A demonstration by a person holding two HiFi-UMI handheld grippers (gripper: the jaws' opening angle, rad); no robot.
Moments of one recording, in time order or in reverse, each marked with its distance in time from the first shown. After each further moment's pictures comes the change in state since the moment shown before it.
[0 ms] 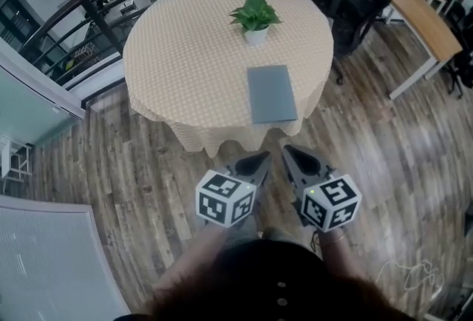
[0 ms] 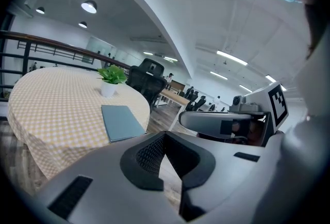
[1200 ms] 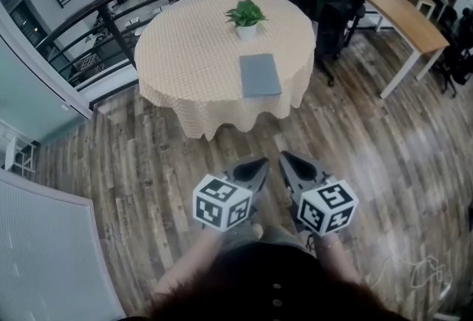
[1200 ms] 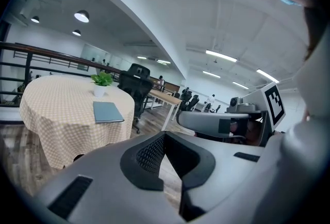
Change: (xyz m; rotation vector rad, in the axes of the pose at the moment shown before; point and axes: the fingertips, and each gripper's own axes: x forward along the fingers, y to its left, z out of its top) left arm -0.086 -0.139 -0.068 0.072 -0.034 -0.017; right arm -0.151 0.078 -0.050 0.029 -0.088 0.014
